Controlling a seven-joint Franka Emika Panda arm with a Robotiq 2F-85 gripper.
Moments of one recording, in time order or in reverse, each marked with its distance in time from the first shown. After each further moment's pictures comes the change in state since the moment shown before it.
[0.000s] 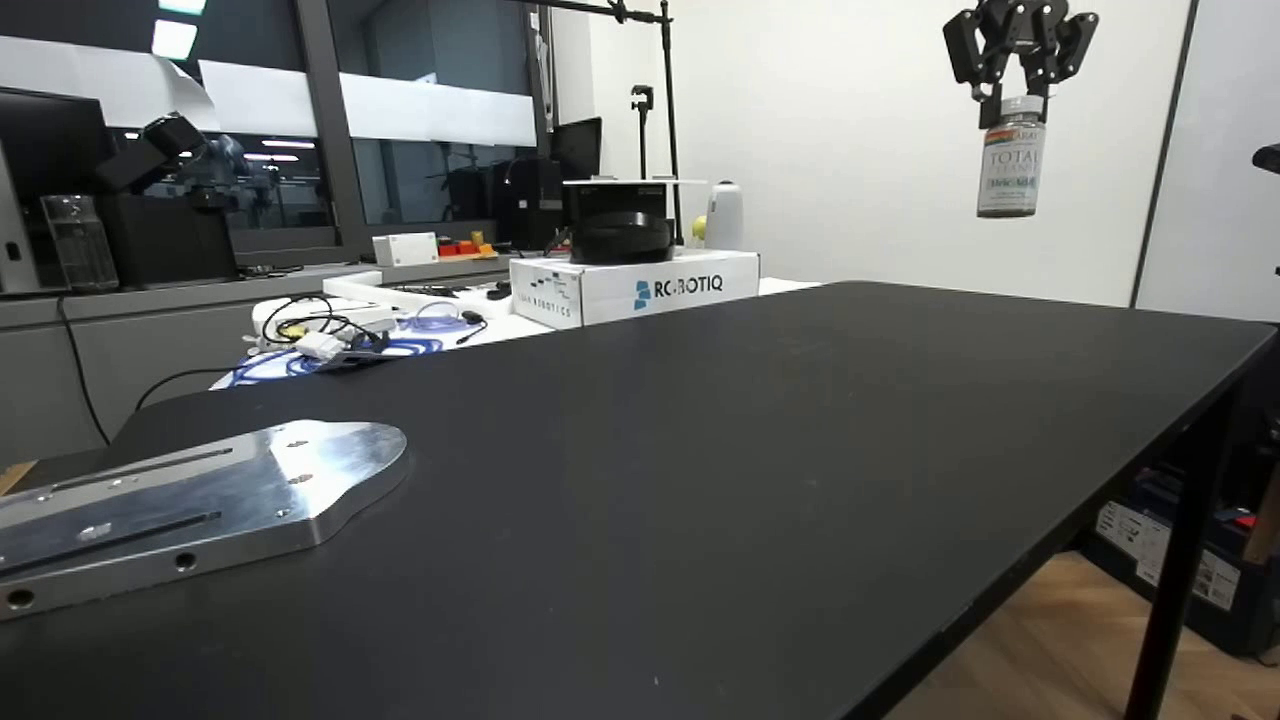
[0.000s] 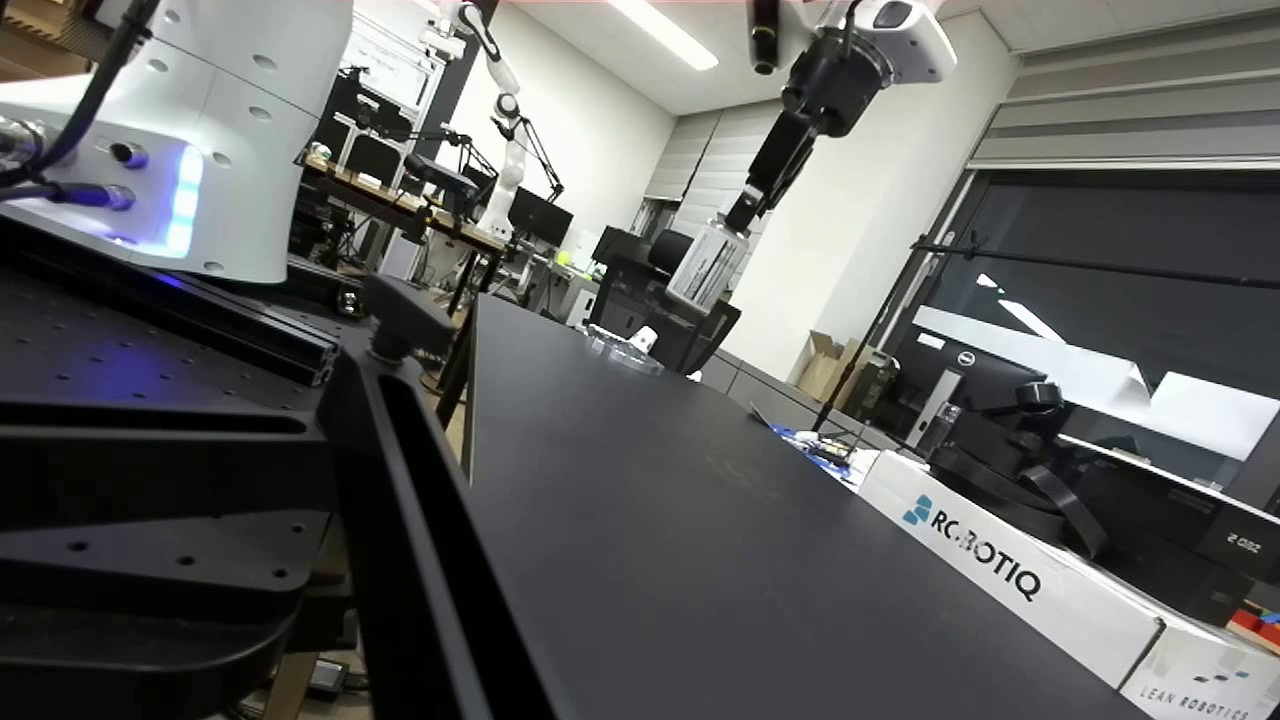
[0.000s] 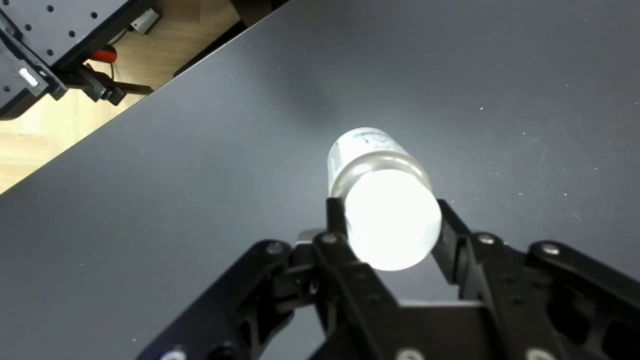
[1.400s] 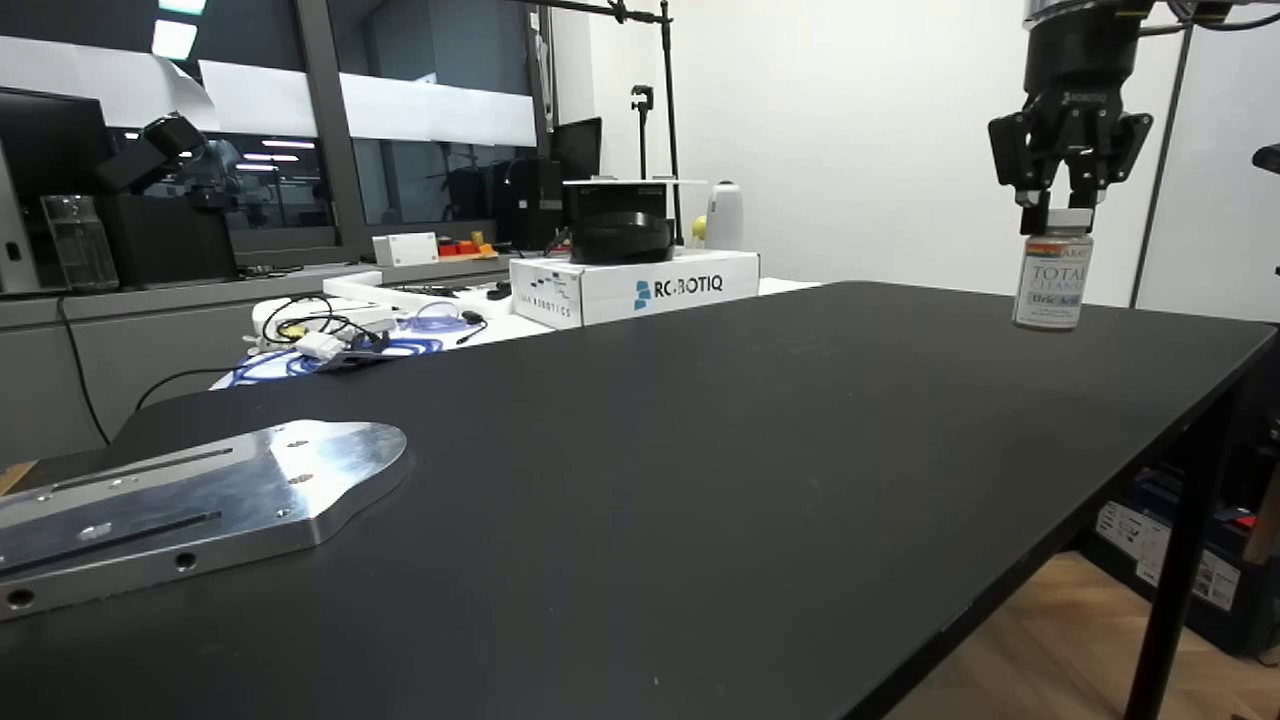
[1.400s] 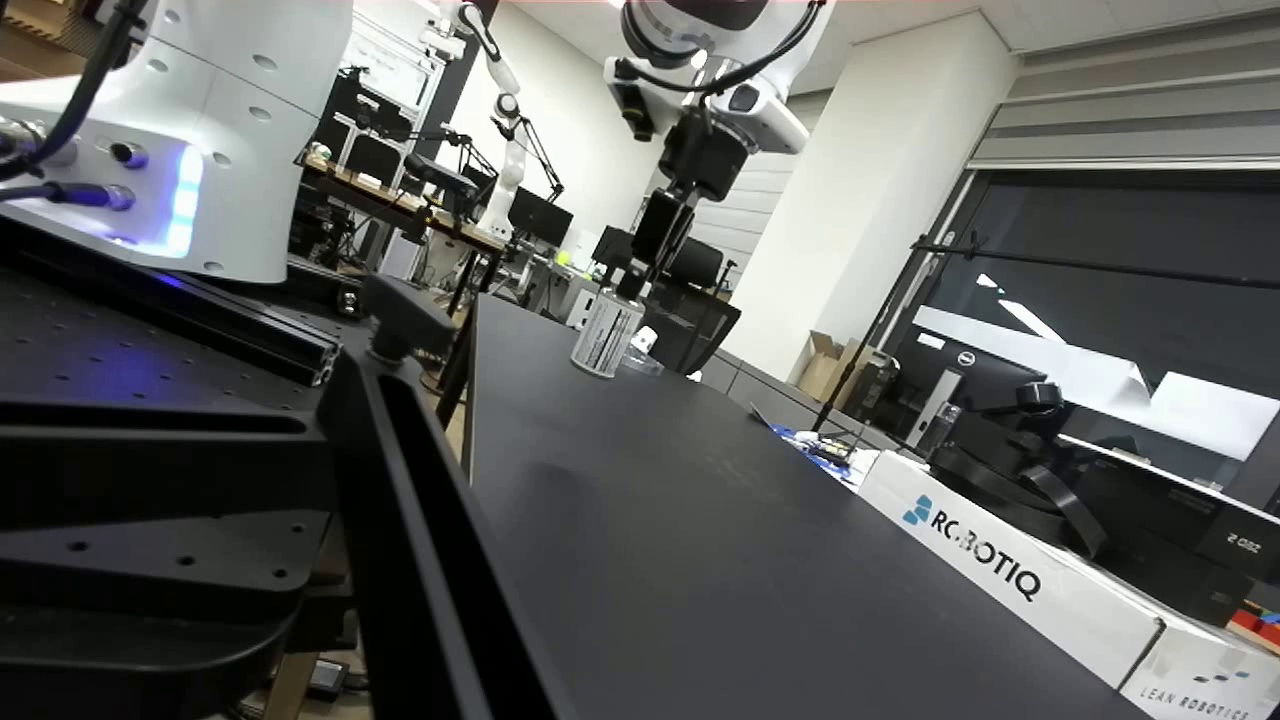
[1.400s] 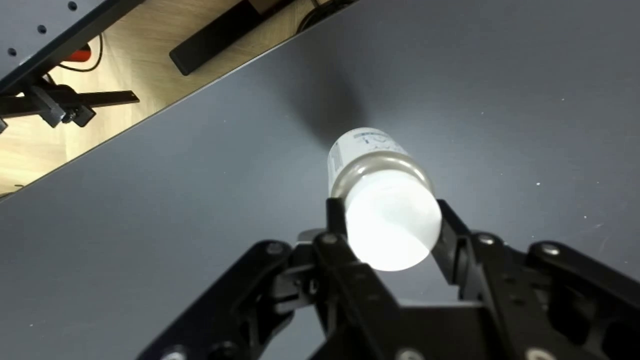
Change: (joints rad) arm -0.001 -0.048 0.095 -0.365 -0.021 0.393 0.000
